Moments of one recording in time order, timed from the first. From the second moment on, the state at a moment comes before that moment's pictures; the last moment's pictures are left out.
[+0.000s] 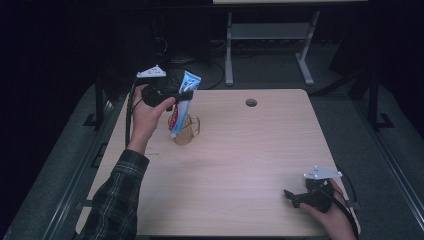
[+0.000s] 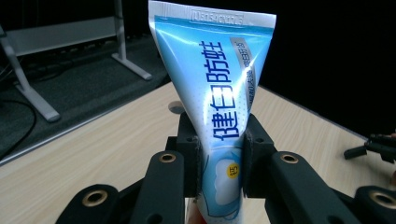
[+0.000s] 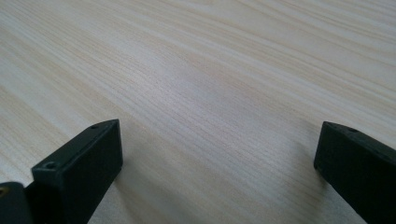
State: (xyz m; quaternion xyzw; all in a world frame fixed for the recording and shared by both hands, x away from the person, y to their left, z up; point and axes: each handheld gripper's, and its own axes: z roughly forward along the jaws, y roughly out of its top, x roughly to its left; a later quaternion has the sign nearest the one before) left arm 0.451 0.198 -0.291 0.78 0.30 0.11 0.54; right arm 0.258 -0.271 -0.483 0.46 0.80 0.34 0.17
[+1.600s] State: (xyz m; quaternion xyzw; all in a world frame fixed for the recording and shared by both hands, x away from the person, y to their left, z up) left arm 0.497 0.194 -0.319 0.78 0.30 0.15 0.53; right arm 0.258 -0.271 -0.483 0.46 0.80 0.34 0.17
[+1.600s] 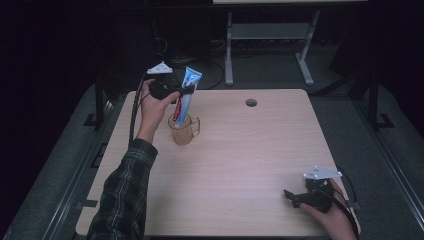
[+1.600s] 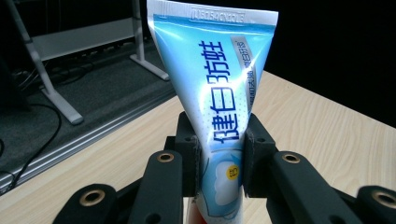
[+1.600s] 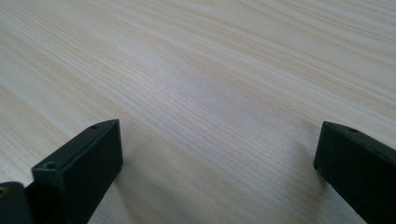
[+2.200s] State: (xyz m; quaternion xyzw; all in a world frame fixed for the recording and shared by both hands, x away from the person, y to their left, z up) left arm 0.491 0.206 -0.344 0.78 0.32 0.14 0.52; right arm 0.258 -0.271 -0.483 0.46 0.81 0.34 0.17
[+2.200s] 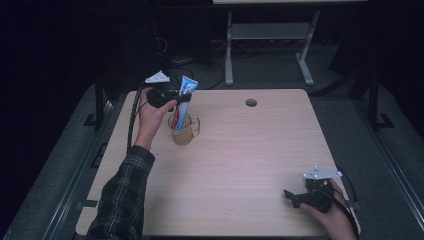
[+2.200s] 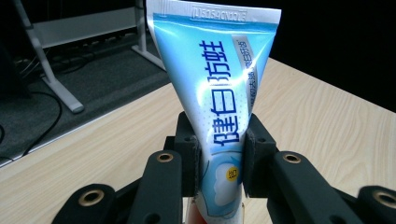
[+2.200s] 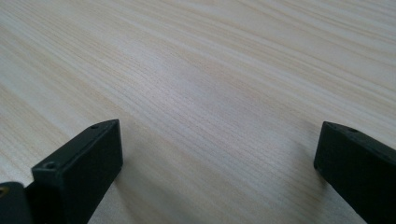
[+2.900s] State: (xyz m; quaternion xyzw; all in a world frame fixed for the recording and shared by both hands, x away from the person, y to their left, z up) left arm 0.484 0.211 -0.369 0.79 0.33 0.13 0.50; right arm 0.258 -0.271 -0.483 0.46 0.81 0.34 0.17
